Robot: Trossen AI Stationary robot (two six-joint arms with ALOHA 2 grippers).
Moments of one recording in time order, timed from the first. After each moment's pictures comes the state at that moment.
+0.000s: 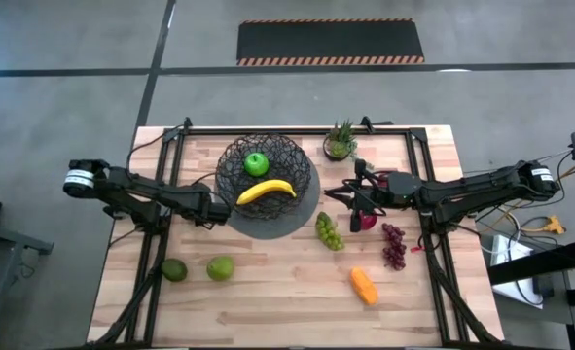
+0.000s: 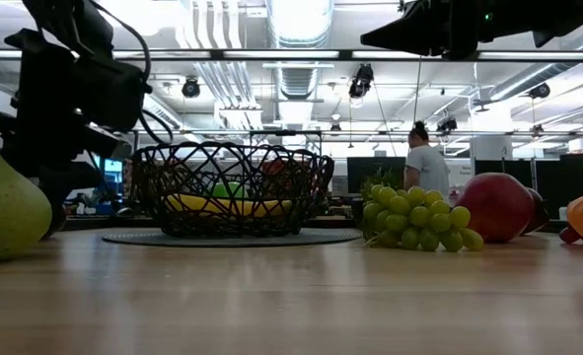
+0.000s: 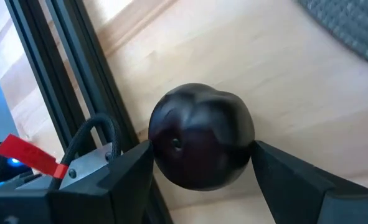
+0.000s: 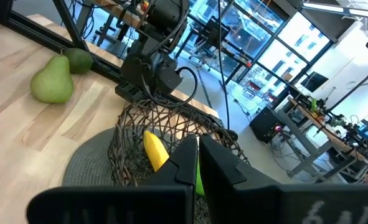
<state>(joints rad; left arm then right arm) -0.03 1.35 0.63 -1.14 -0.35 -1.17 0.03 1.08 0.55 0.42 0.13 -0.56</state>
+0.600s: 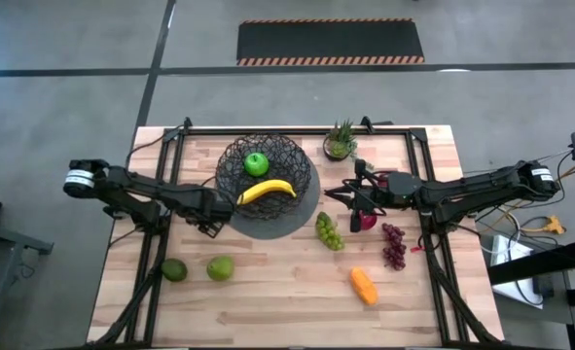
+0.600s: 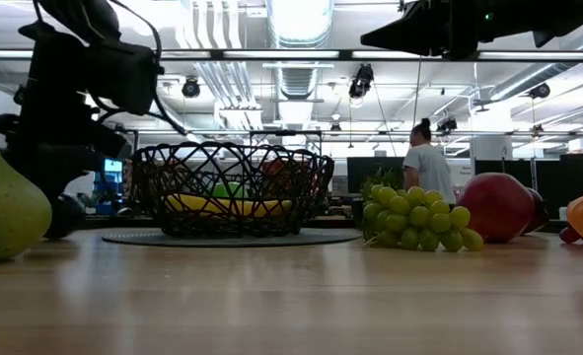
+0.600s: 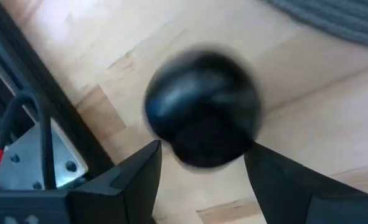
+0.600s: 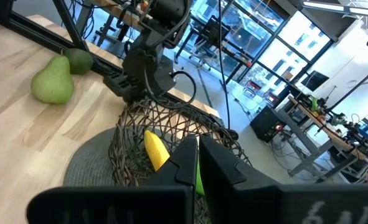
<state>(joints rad) -0.03 1.34 0.70 -1.12 -0.14 -1.06 0.03 1.08 0.55 0.42 0.13 -0.55</state>
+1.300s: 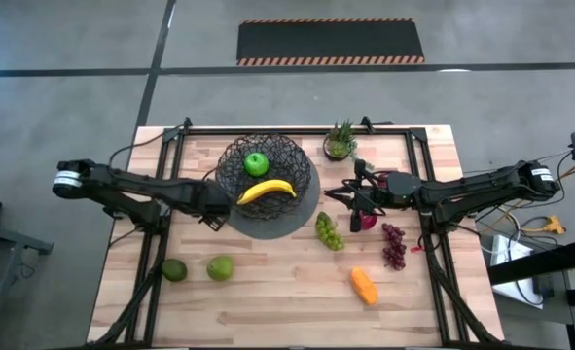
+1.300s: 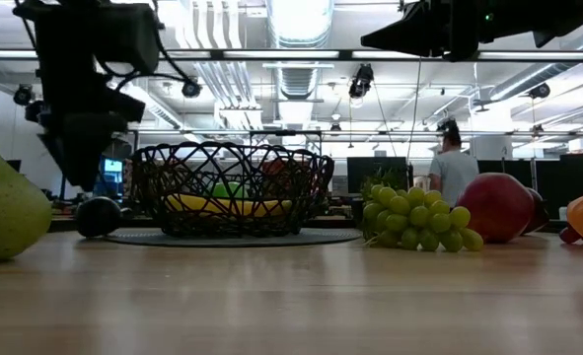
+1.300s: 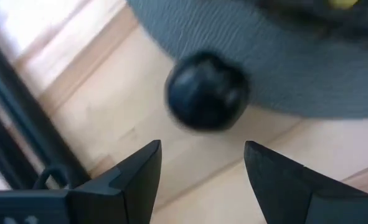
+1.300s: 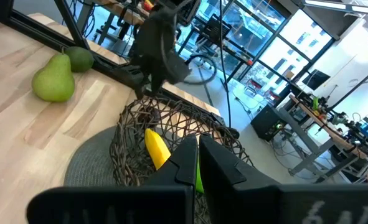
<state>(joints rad) -0.03 1.22 0.76 -1.08 -0.31 -0.93 0.03 1.08 0.55 0.42 0.13 -0.55</state>
